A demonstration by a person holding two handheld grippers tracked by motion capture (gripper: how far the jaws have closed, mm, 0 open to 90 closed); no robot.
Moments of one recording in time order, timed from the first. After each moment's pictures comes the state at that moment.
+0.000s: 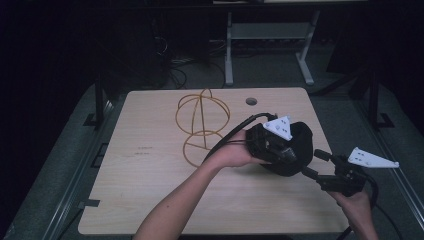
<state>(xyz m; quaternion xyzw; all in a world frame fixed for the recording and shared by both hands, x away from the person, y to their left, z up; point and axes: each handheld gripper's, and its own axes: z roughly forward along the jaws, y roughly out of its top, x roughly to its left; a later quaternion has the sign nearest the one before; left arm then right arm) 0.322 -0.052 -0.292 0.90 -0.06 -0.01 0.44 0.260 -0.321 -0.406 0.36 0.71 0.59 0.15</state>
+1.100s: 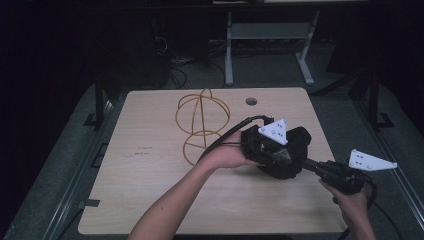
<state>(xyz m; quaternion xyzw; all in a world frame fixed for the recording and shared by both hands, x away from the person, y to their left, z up) 0.316 -0.038 -0.292 0.90 -0.06 0.02 0.42 0.259 -0.317 -0.407 0.27 0.71 0.63 0.13</state>
